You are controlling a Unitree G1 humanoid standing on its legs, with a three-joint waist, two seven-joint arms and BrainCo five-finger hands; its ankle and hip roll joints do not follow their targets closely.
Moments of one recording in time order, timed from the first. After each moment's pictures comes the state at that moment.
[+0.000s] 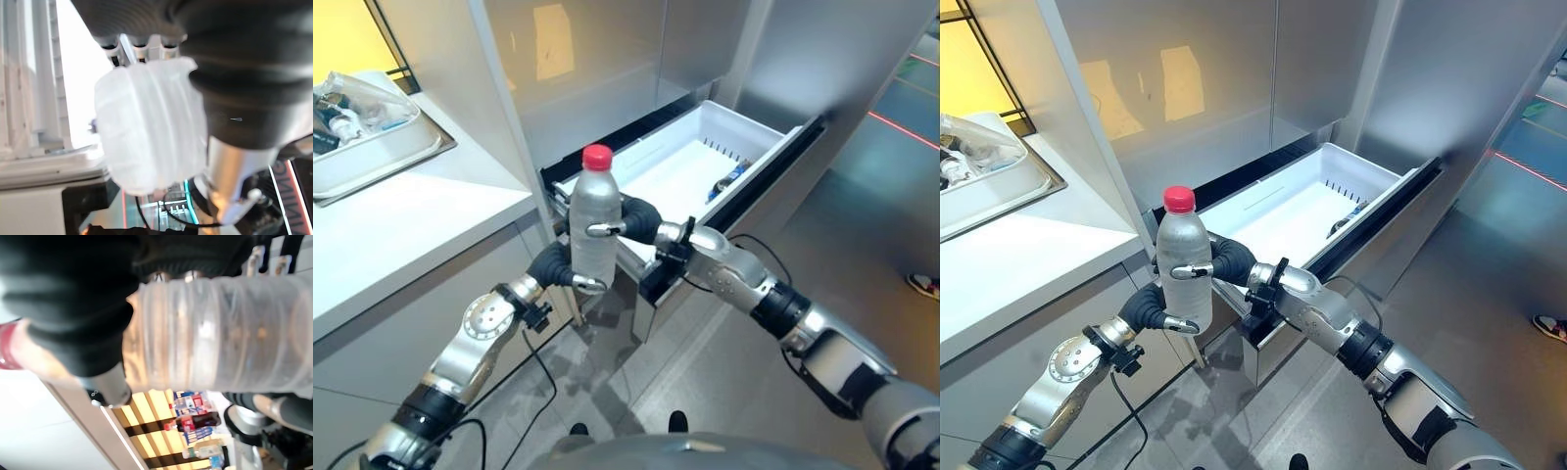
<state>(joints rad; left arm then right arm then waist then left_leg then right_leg) -0.05 0.67 -0.31 -0.03 -0.49 -0.26 -0.32 -0.69 -0.36 0.72 0.19 0.99 0.00 0.43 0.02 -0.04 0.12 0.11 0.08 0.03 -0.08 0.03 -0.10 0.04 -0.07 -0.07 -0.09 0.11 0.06</state>
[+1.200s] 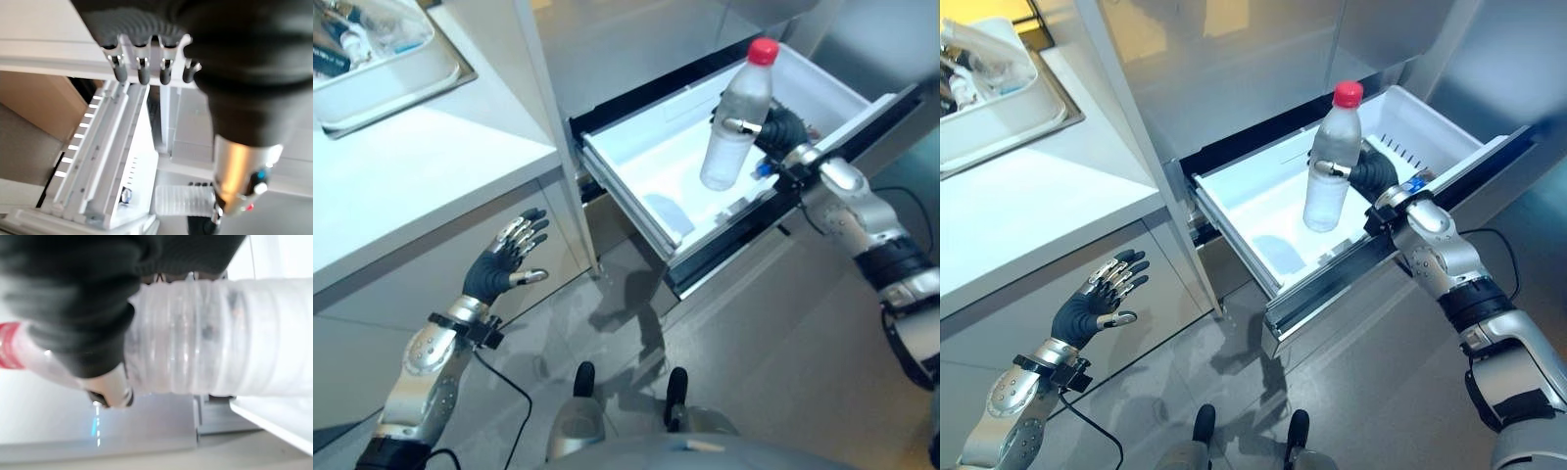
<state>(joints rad) 0.19 0.63 -0.02 -0.13 -0.65 -0.26 -0.33 -0.89 -0.82 0.48 0.48 0.99 -0.12 0.26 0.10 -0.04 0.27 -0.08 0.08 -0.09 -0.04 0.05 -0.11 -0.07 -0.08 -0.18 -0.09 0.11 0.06</state>
